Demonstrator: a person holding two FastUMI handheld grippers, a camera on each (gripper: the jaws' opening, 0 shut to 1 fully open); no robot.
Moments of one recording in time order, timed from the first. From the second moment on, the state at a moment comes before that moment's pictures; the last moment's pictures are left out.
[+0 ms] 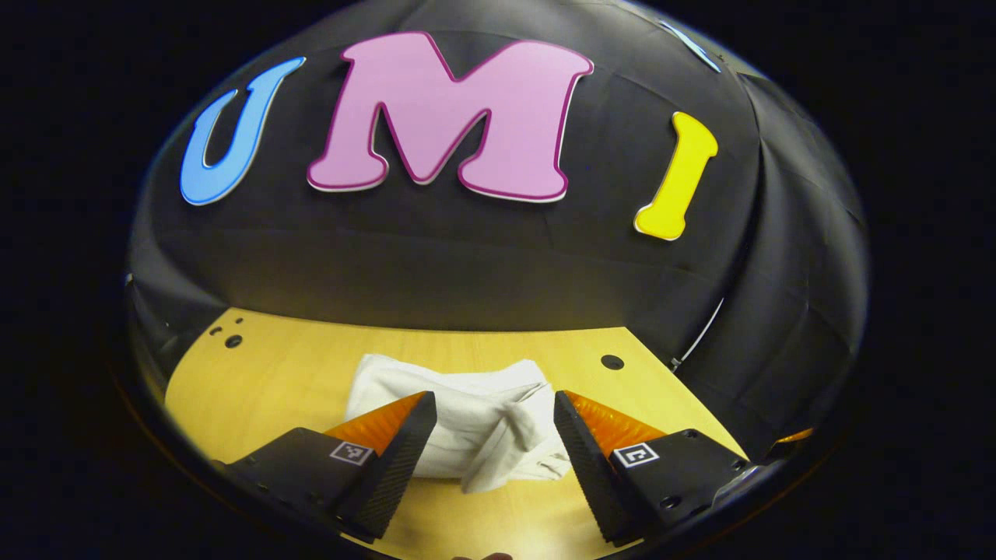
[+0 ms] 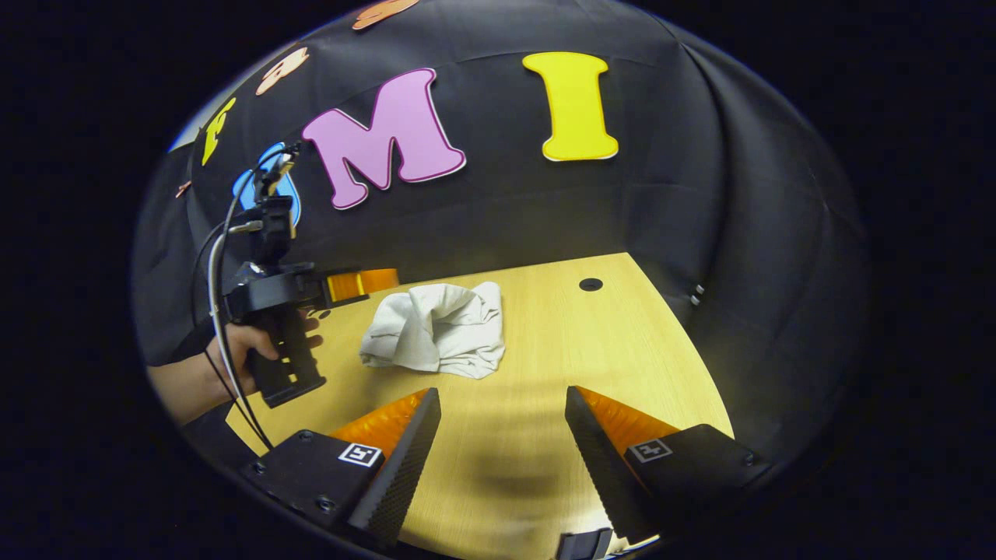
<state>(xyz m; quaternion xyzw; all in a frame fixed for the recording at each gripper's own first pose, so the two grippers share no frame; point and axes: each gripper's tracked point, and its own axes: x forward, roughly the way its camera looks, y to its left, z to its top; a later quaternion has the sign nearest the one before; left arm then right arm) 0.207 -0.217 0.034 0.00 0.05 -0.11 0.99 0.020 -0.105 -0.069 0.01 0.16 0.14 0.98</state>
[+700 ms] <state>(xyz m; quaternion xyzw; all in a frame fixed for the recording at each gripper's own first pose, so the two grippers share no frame) -0.040 -0.035 0.000 -0.01 -0.02 0.01 1.00 -0.099 0.027 -0.023 -0.04 0.04 0.15 0.99</state>
